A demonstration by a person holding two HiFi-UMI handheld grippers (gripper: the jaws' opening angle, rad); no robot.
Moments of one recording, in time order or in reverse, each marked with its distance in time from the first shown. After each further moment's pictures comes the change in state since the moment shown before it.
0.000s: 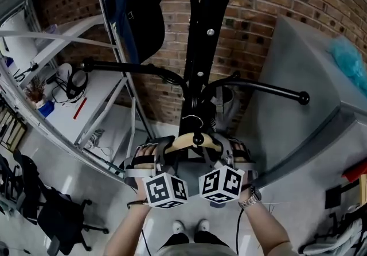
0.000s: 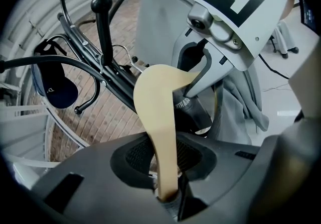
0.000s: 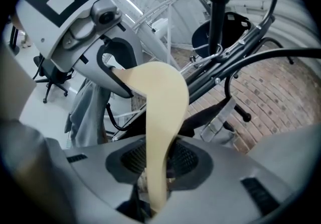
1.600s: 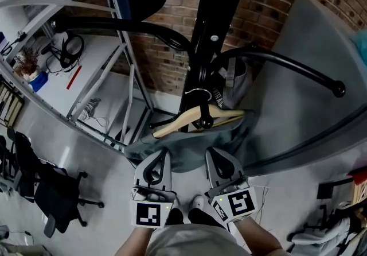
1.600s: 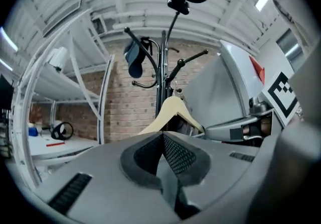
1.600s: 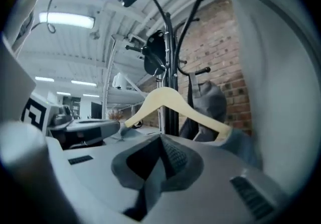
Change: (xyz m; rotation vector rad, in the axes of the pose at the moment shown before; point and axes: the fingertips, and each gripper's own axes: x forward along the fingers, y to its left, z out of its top) left arm -0.087 -0.033 -0.030 -0.950 -0.370 0.173; right arm -0.070 0.051 -0.002 0.897 -0.396 0.107
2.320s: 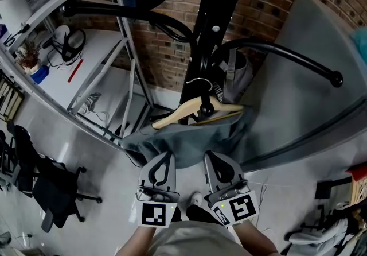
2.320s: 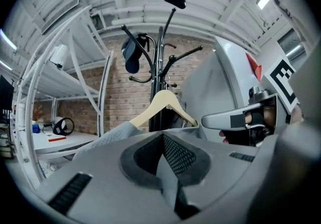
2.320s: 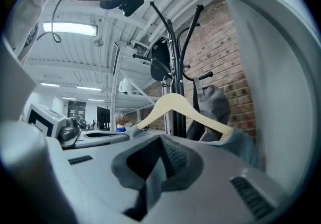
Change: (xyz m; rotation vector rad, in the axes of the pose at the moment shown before) left arm -0.017 -0.021 -0.014 -0.007 0.030 -0.003; right arm -0.025 0.020 0.004 0.007 -0.037 0.056
